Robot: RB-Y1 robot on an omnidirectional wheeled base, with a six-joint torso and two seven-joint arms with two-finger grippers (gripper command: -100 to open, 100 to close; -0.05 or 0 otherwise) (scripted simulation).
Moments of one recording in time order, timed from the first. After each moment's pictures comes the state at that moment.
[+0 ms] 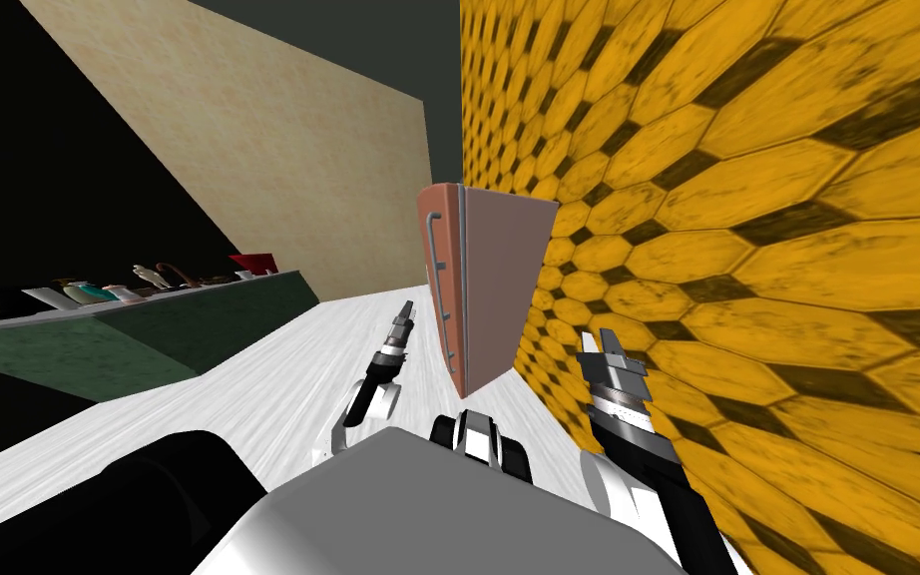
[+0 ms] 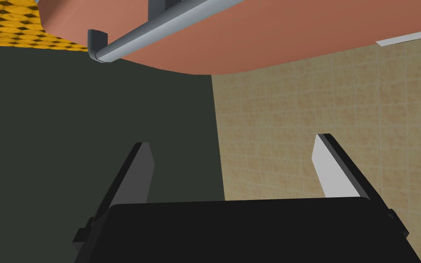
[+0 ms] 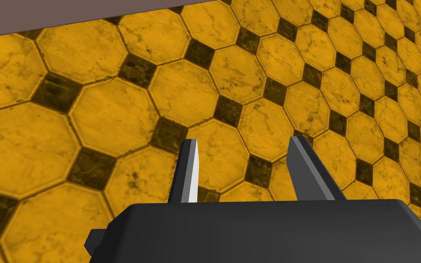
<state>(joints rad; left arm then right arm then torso) 0.46 0.12 0.08 -2.23 -0.12 -0.37 -0.09 0.51 0.01 -0.01 -2.22 -0.04 -0.44 -0.03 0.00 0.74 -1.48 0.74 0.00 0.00</state>
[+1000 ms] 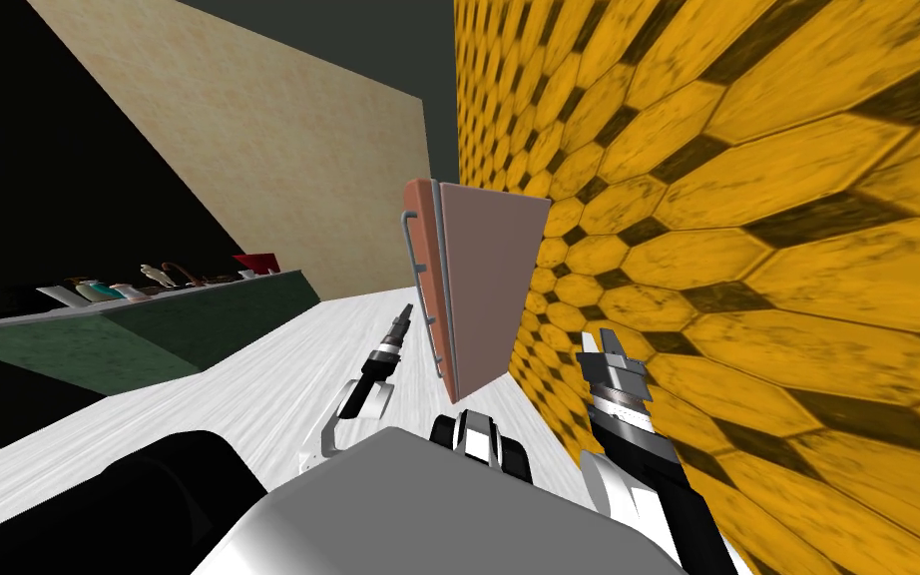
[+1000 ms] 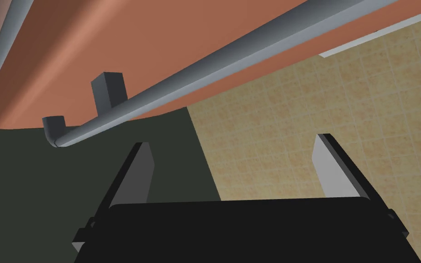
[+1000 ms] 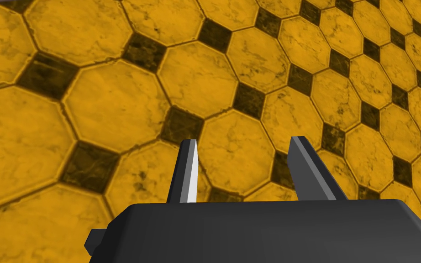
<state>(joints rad) 0.47 0.16 0.13 -2.25 -0.16 -0.18 -0.13 0.51 0.01 -0.01 -2.22 -0.04 -0.44 -0.03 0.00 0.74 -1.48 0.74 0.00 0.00</state>
